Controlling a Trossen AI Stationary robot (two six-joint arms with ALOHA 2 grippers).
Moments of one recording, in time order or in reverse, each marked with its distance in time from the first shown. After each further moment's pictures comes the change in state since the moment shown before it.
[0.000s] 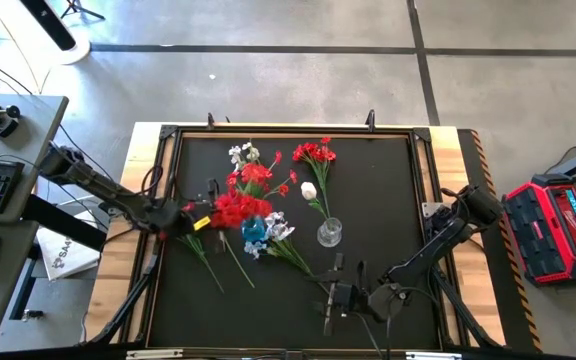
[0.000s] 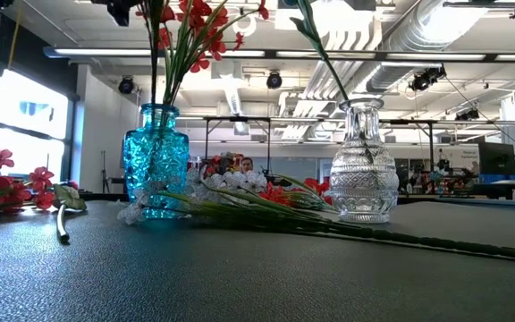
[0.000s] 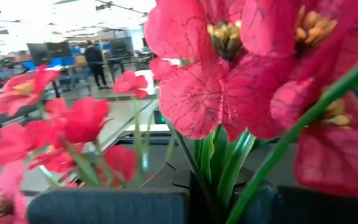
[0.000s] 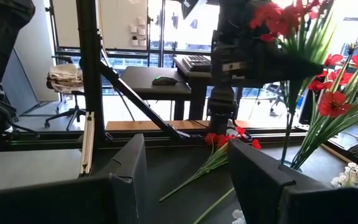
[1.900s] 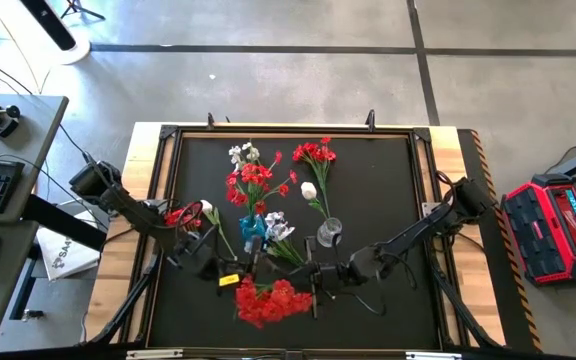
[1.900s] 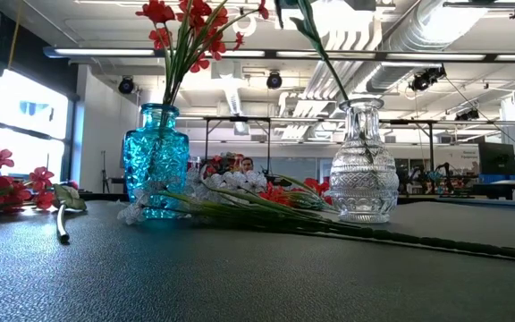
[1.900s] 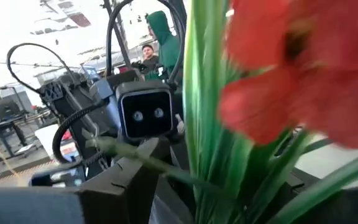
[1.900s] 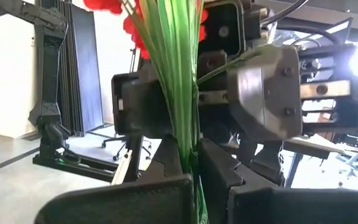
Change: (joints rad) left arm -0.170 0.536 0.483 0.122 0.299 0.184; right arm -0.220 -0.001 0.000 0.174 -0.557 -0.195
